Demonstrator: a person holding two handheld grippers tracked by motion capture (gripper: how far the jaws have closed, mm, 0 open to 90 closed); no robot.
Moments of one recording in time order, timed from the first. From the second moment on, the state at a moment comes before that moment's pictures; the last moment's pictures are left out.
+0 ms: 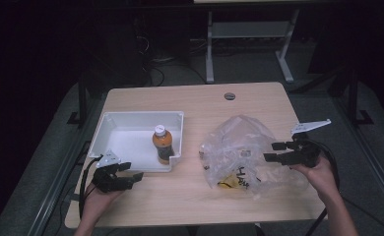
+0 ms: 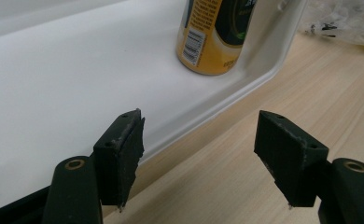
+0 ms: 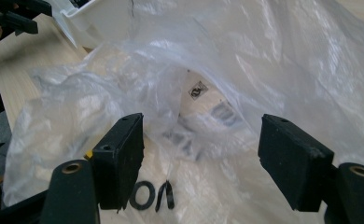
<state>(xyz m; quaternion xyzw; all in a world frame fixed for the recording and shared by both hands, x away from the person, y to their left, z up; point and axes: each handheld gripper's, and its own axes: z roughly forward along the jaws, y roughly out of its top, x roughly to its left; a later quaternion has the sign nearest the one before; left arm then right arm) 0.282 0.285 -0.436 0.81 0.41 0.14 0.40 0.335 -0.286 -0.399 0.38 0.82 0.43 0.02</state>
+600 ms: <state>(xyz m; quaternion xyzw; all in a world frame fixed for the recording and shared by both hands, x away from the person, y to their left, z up) 0.282 0.282 -0.435 0.81 0.40 0.14 0.40 0.305 -0.293 -0.421 0.38 0.81 0.43 0.03</state>
